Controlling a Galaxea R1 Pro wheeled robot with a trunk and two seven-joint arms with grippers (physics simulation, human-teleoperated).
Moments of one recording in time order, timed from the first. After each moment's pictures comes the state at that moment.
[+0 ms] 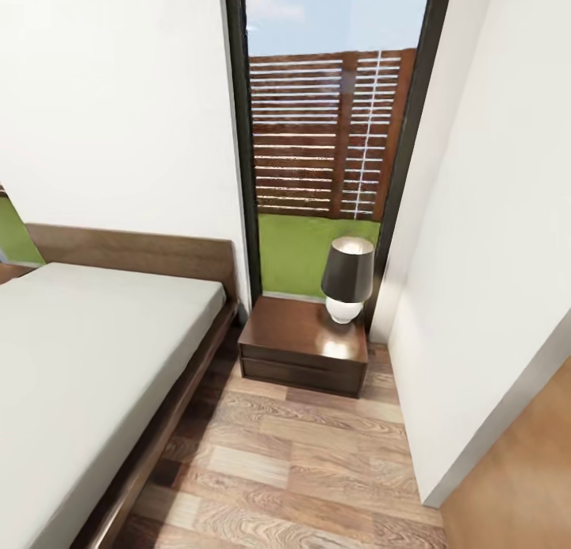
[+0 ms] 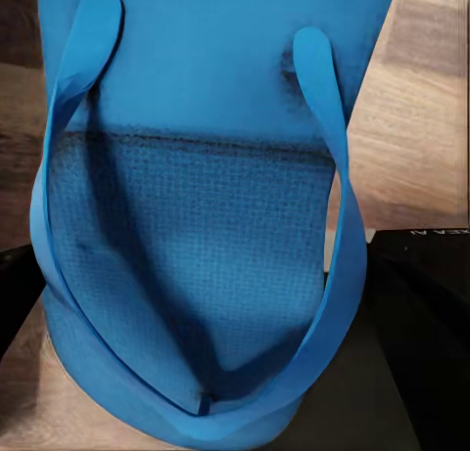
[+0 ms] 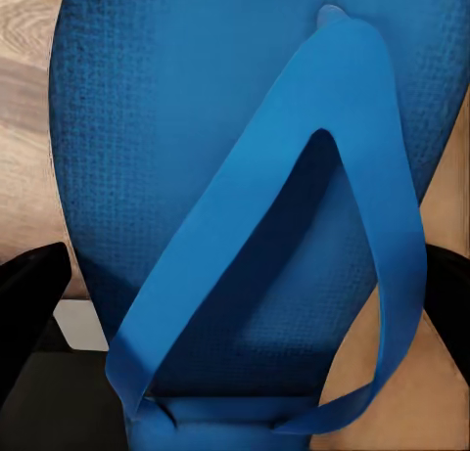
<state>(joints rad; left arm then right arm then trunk) -0.27 0.09 -0.64 -0.04 0.64 -0.11 -0.06 -0.37 0.00 0.16 0.03 -0.04 -0.16 -0.14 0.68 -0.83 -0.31</state>
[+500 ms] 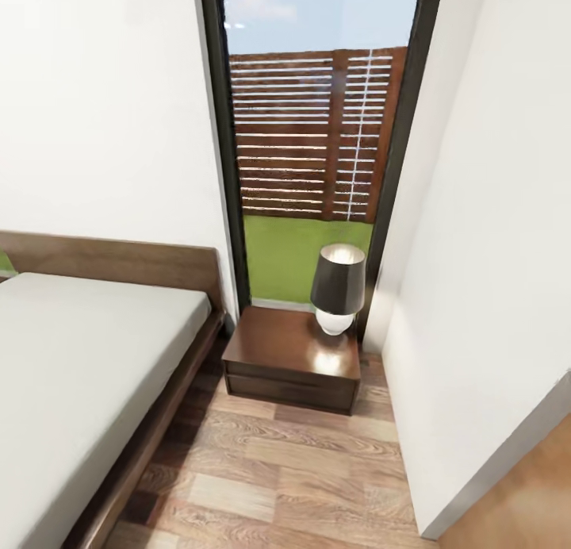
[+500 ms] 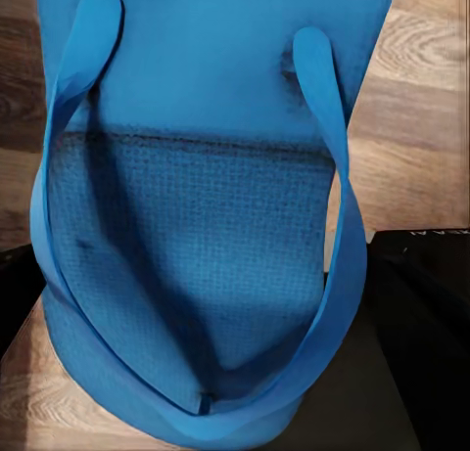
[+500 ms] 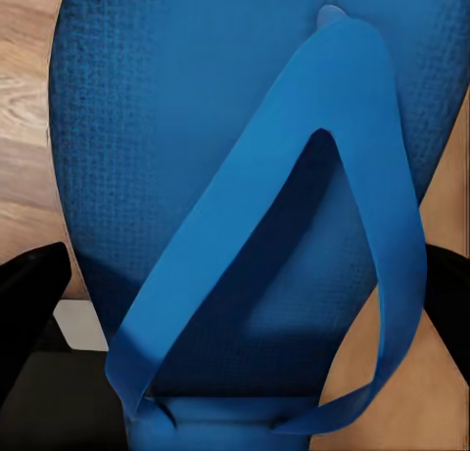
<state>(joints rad) -0.27 0.09 -0.64 -0.04 0.64 -0.11 -0.06 -0.37 0.00 0.16 0.03 -0.04 -0.16 -0.14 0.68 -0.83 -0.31</state>
